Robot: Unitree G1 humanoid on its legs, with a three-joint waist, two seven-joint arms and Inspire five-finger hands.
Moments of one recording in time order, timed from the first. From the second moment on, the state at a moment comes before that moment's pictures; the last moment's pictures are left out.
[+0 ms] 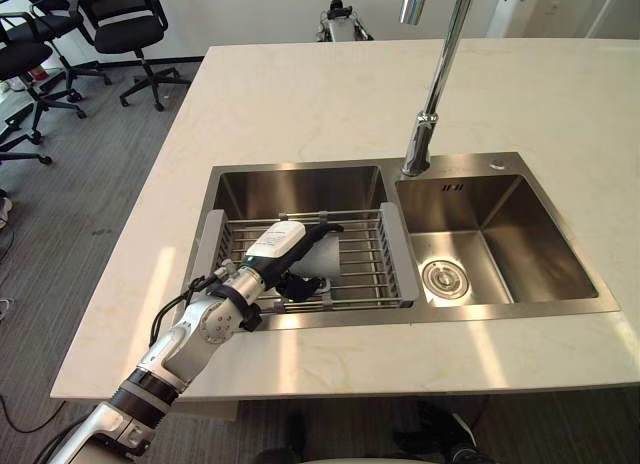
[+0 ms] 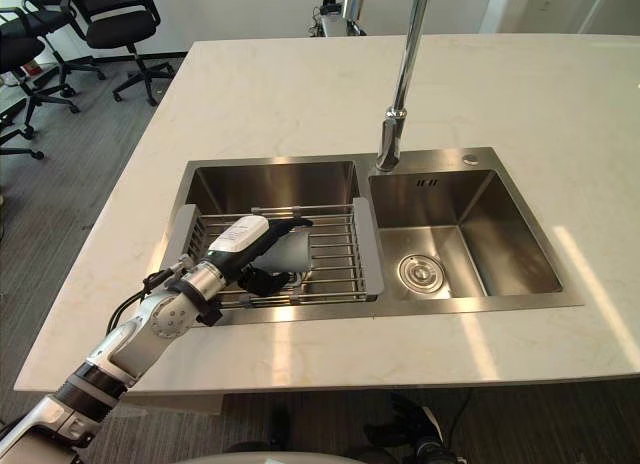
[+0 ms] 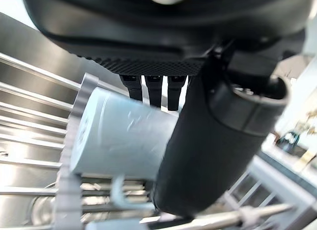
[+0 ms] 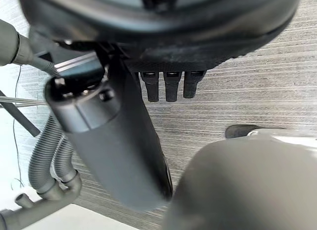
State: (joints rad) left arm -0.29 0.59 -0.43 0.12 0.49 -0.18 -0.06; right arm 0.17 -0.17 0.01 0.92 0.01 -0.09 0.05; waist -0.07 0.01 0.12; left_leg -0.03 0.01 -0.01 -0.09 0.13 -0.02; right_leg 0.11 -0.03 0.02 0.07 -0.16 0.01
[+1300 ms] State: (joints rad) left arm -0.11 0.26 -0.16 -0.40 0.05 -0.22 0.17; right arm 0.17 -0.17 0.00 0.93 0.02 -0.09 0.03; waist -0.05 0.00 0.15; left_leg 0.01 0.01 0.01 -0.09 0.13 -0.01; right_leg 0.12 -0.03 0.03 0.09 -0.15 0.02
